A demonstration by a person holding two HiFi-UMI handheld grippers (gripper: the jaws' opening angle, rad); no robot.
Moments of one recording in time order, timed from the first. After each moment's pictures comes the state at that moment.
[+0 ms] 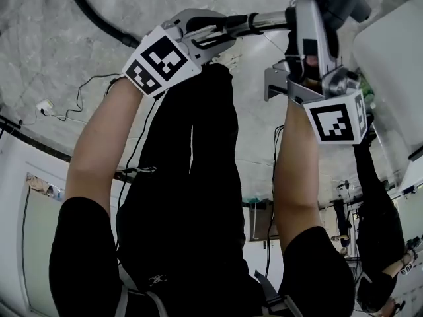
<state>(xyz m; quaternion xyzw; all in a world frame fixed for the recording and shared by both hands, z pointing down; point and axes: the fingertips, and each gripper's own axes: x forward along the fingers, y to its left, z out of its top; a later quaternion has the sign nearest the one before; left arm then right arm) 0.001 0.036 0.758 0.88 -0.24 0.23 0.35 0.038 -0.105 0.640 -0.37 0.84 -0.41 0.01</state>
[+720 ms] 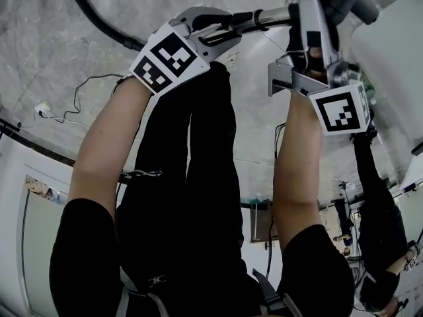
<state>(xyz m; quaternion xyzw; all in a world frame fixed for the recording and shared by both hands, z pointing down) 0.021 0.032 0.764 0.87 -0.26 0.23 0.36 0.054 -0.107 0.655 -0.37 0.83 -0.42 0.00</state>
